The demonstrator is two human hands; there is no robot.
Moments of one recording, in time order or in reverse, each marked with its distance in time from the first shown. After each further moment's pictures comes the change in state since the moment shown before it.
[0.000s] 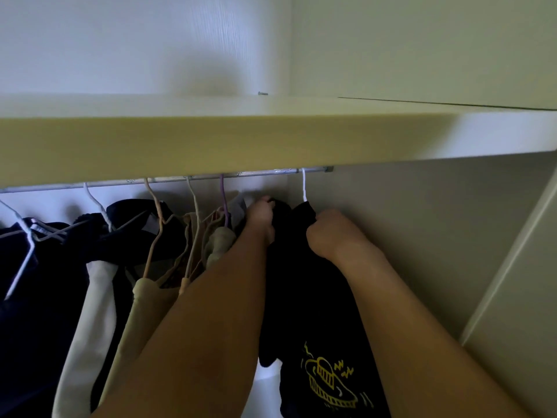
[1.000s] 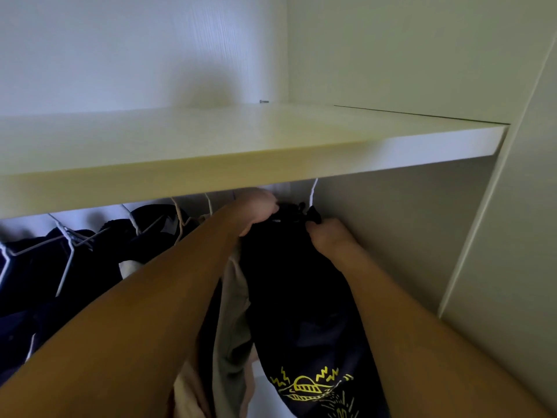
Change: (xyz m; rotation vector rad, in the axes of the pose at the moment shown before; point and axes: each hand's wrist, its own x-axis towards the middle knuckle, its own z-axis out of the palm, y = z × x) left_hand -0.107 0.073 -0.035 1.020 -0.195 0.243; right_hand 0.011 0.018 0.026 0.224 -0.046 0.103
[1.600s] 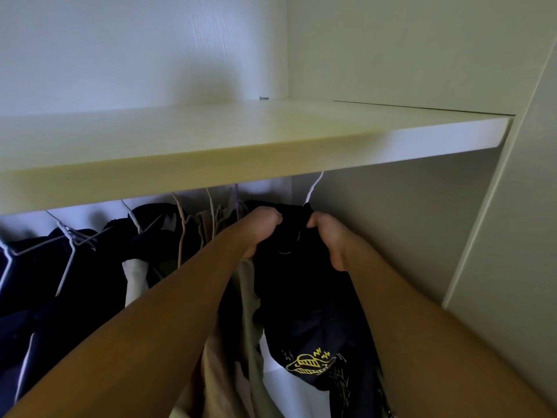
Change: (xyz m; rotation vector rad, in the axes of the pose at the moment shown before) left_hand -0.021 -0.018 0.026 -0.228 -0.077 -0.067; right_hand -0.009 0.001 0.001 0.573 -0.228 0.167
